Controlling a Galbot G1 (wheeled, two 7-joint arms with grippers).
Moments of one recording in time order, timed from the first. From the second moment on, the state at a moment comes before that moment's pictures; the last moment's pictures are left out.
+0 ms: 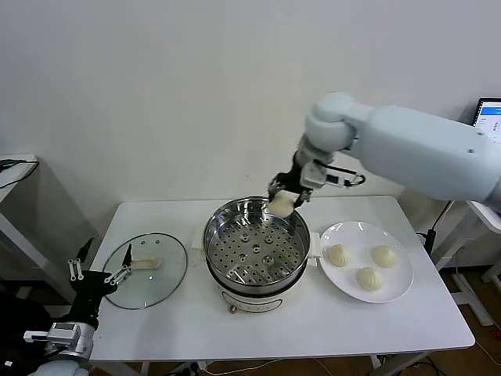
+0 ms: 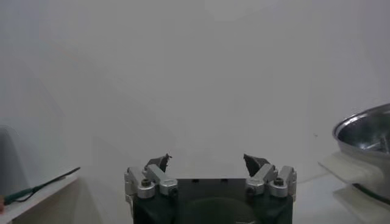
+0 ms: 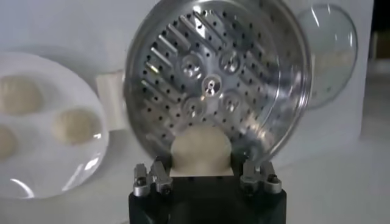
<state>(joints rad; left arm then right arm) 1.57 -1.39 -0.84 -2.10 0.01 0.00 0.15 0.63 1.08 -1.20 1.37 -0.18 0.62 -1.12</state>
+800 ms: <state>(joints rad) 1.57 -1.39 -0.88 -2.10 -0.01 -0.01 0.16 0.39 1.27 -1.07 1.09 -0.40 0.75 -1.09</state>
